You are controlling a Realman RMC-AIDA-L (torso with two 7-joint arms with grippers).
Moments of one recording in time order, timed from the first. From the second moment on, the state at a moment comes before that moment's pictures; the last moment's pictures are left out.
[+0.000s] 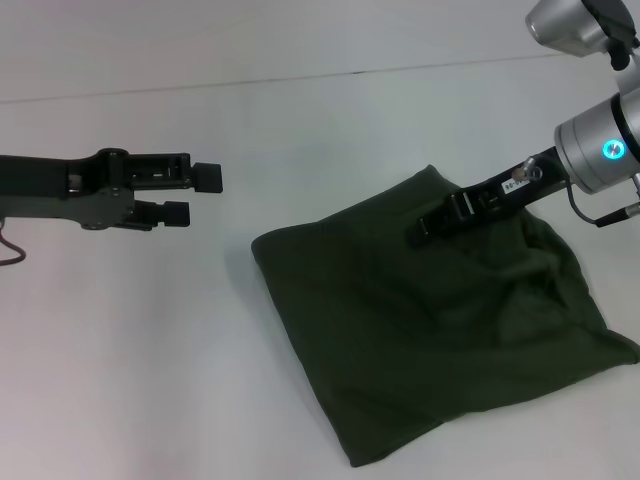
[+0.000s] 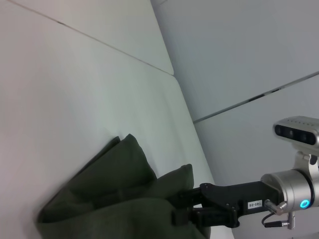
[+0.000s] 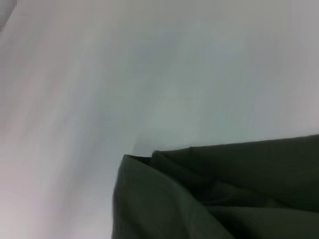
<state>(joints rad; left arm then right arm) -0.68 -1.98 -2.39 -0.81 -1.09 1.73 -2.56 0.78 2.01 -0.80 -0.76 -2.47 -1.51 2.46</state>
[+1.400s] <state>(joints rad) -0.67 -1.98 -2.40 -0.81 -1.09 1.73 -2.56 0.81 2.05 -0.85 -1.04 -2.47 -1.64 2.59</state>
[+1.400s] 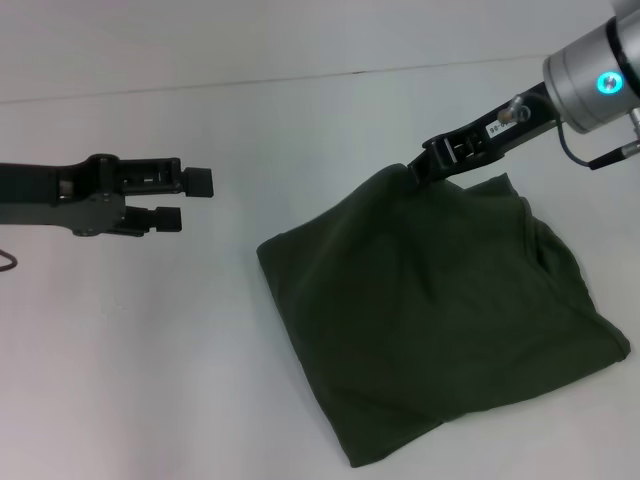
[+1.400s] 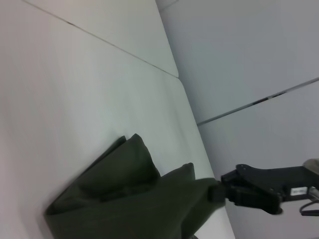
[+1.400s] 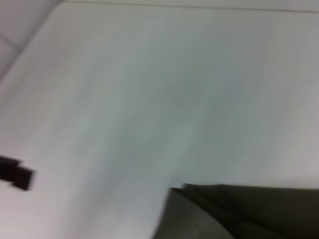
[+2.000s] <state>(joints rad) -0.66 -1.98 -2.40 -0.81 -1.09 1.73 -2.56 0.78 2.01 -0.78 -0.96 -2.47 -1.59 2.61</state>
